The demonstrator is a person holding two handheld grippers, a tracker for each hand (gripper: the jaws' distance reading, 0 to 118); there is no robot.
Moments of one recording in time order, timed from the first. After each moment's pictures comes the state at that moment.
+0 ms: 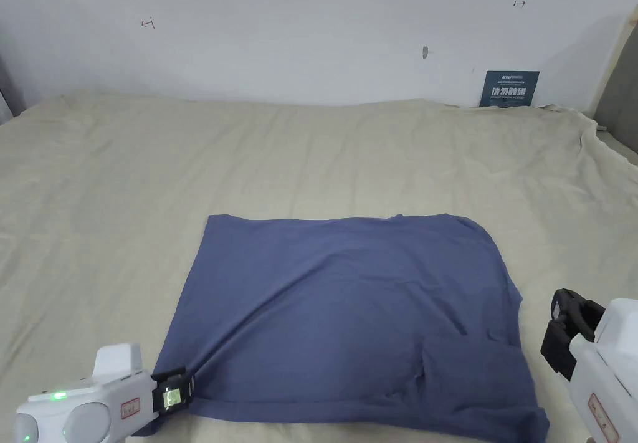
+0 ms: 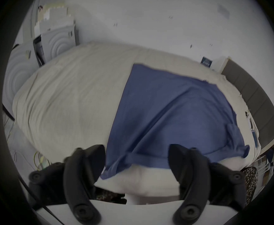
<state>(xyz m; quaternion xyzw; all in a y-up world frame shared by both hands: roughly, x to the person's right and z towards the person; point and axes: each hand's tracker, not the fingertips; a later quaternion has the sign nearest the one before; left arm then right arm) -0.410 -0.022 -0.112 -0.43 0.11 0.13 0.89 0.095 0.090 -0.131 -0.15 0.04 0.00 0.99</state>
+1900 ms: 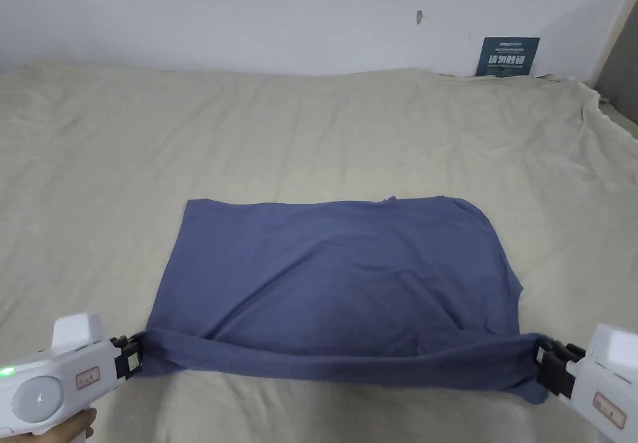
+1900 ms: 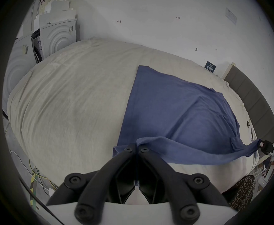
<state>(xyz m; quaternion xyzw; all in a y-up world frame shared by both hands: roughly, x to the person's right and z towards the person) -0.446 -0.011 -0.175 -0.39 0.10 0.14 0.90 0.134 0.008 -0.217 -0.34 0.06 -0.09 0.93</state>
